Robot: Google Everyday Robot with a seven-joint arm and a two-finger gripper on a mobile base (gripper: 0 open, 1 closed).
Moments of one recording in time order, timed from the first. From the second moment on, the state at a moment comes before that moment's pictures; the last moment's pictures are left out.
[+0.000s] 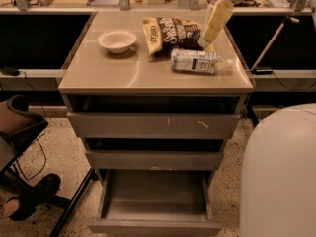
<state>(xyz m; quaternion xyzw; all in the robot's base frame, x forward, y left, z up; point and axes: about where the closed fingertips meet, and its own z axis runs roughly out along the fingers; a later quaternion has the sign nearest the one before) 0.677 -0.122 0.994 -0.67 0.67 0.07 0.30</state>
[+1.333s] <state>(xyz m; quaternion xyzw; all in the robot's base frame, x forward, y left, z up) 0.723 -0.111 0.813 -0.64 0.72 0.19 0.21</state>
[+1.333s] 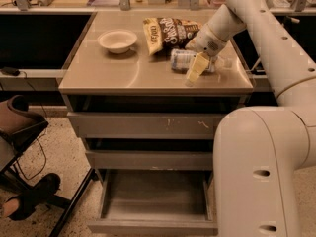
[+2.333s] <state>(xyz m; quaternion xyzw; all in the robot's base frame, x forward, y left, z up) 0.723 -0.111 0.813 -0.64 0.72 0.19 0.21</state>
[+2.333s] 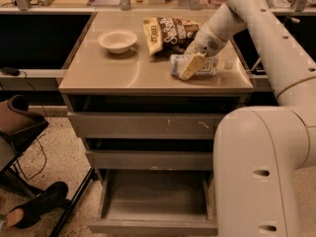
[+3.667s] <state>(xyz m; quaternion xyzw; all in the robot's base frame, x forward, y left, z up) 0.577 -0.163 0.865 -0.68 0.66 0.22 0.23</state>
